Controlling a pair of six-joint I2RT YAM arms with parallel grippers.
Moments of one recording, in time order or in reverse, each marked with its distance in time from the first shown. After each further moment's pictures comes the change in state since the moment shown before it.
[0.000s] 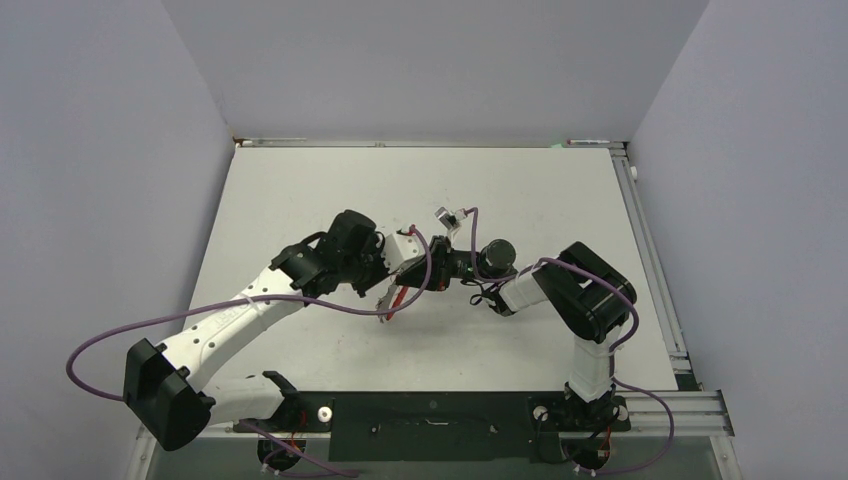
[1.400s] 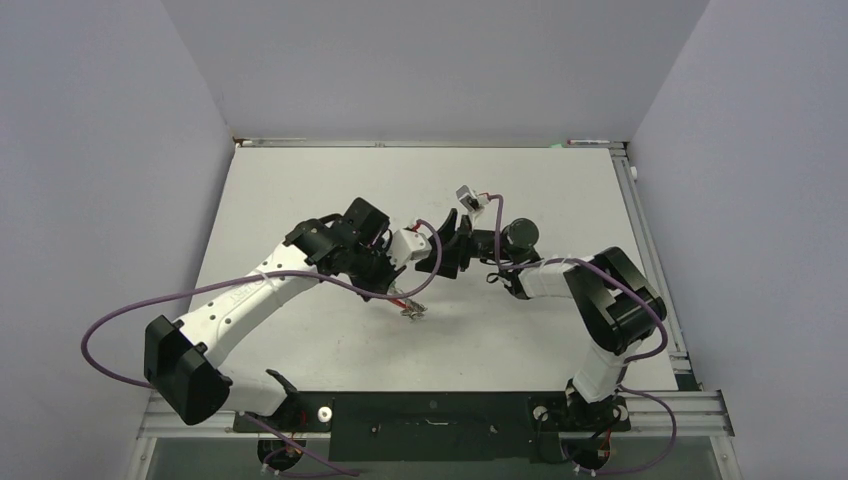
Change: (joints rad) left arm -0.008 0.135 0.199 -0.313 0.131 -0.108; right arm -0.132 -0.122 0.040 -0.132 -0.121 -0.192
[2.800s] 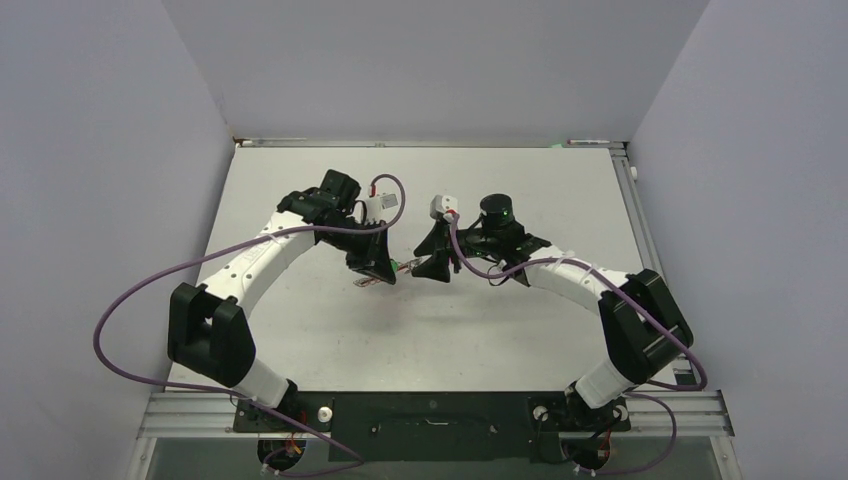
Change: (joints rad) left arm 0.287 0.192 0.070 0.025 0.446 -0.558; right arm 0.055 -0.204 0.201 -1.103 0.090 -0.935
